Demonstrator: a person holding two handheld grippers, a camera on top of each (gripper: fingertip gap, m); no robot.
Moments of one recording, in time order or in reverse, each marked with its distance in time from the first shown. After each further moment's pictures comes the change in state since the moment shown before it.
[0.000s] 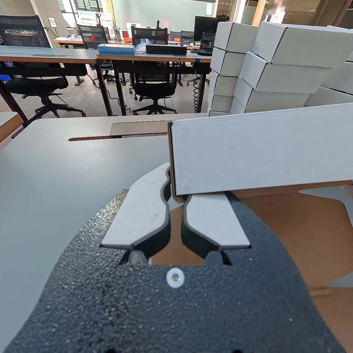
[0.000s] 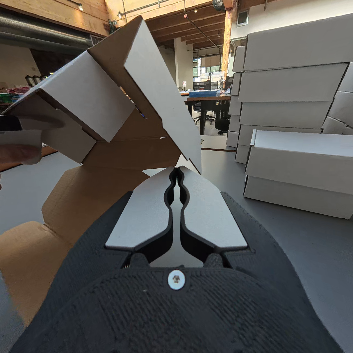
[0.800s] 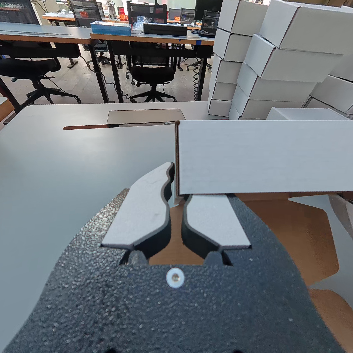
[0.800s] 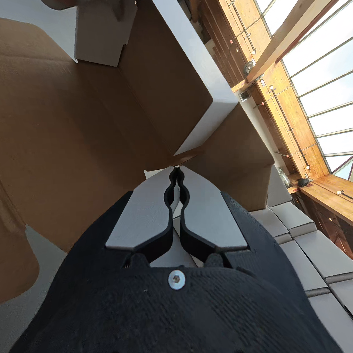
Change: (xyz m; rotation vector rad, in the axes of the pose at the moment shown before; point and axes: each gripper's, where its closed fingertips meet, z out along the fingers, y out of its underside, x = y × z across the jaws) left arm -0.001 0.007 0.004 -0.072 0.004 -0.019; right arm -0.038 0.000 0.006 -0.083 0.012 -1.038
